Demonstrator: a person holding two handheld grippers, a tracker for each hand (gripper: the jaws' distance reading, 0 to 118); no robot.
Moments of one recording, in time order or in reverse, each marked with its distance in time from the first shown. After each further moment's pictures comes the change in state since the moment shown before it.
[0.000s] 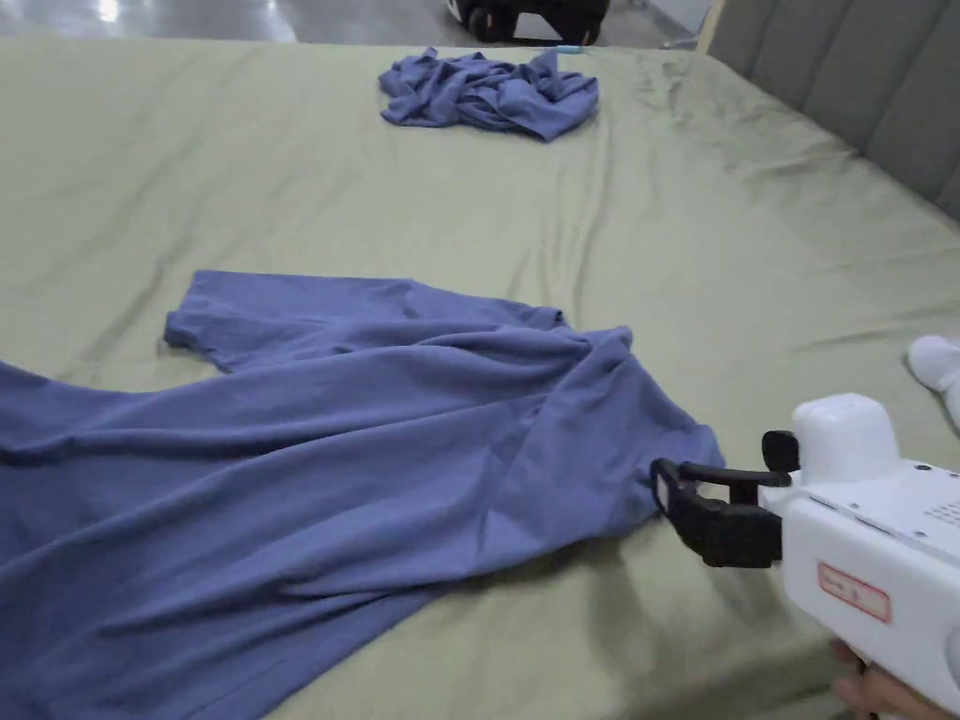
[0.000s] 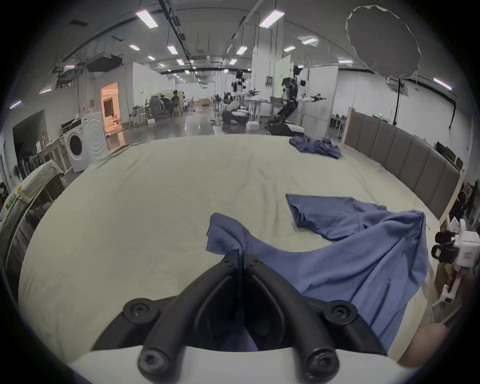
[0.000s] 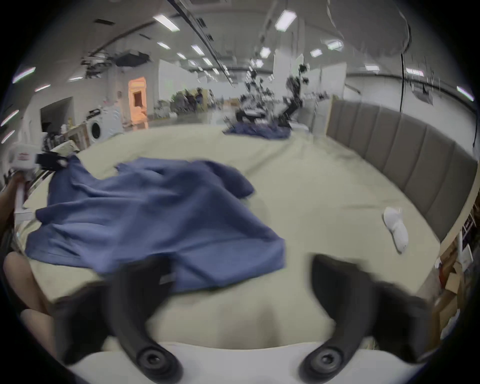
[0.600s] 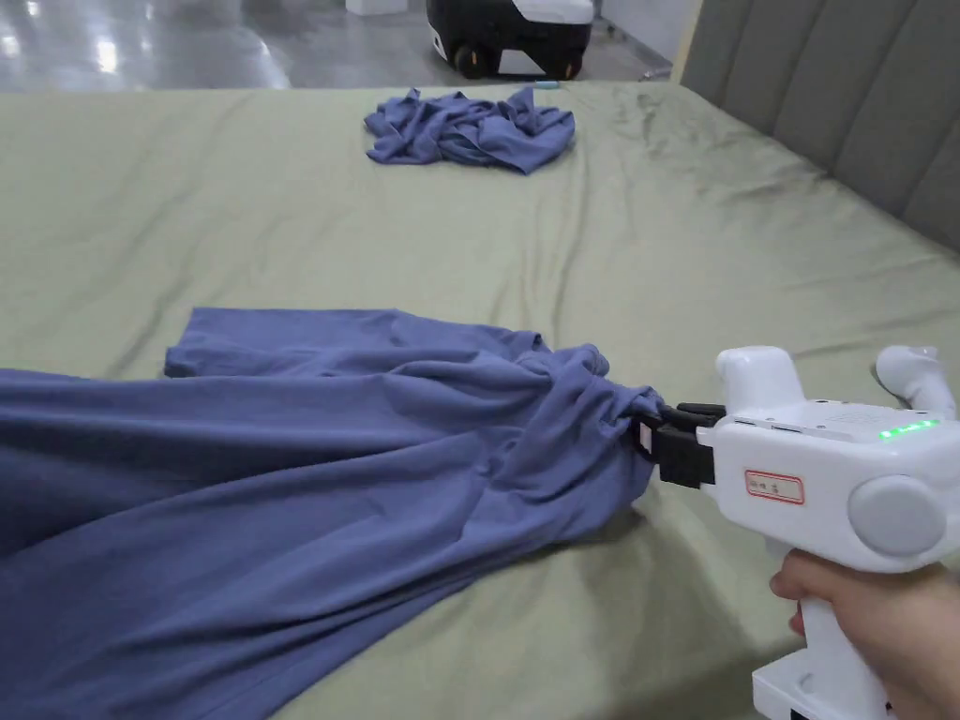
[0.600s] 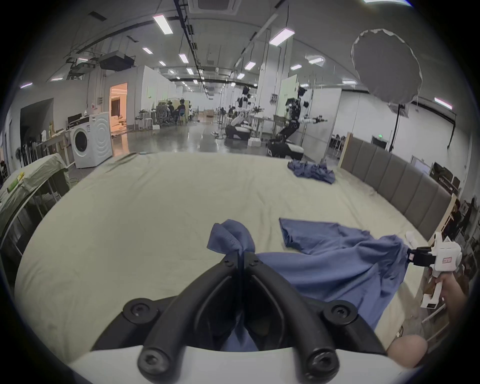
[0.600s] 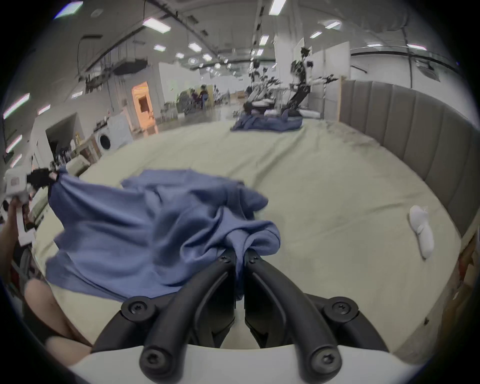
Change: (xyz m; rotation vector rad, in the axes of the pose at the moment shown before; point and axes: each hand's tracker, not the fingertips) left arm -0.018 0.012 0.052 0.098 -0.018 0.081; right arm 0.004 0.034 -0.010 0.035 0.122 -0.090
